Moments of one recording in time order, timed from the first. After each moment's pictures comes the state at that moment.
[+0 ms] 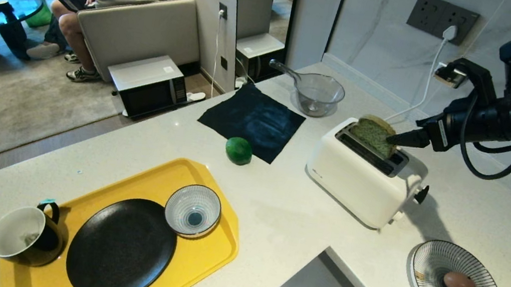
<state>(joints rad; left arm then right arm) 0.00 0.00 0.00 -0.04 -0.02 0.02 0.07 1.96 -1.98 0.63 0.36 -0.48</state>
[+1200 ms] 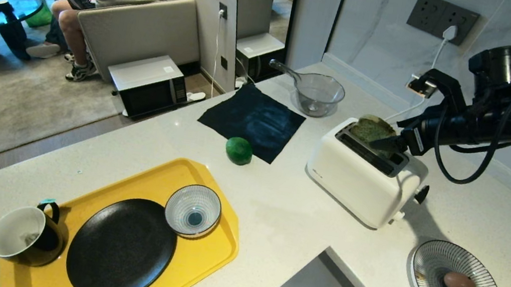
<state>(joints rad) 0.00 0.00 0.00 -0.04 -0.02 0.02 0.10 2.03 -1.98 0.54 0.35 -0.55</state>
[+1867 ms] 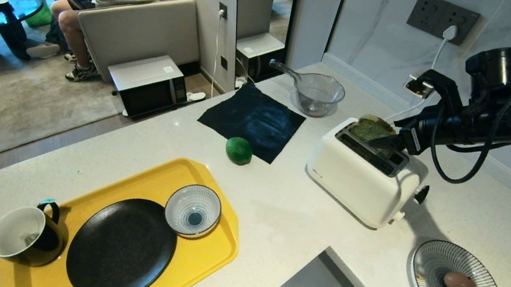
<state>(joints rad) 0.00 0.00 0.00 -0.04 -0.02 0.02 0.10 2.04 -1.98 0.52 0.35 -0.55</state>
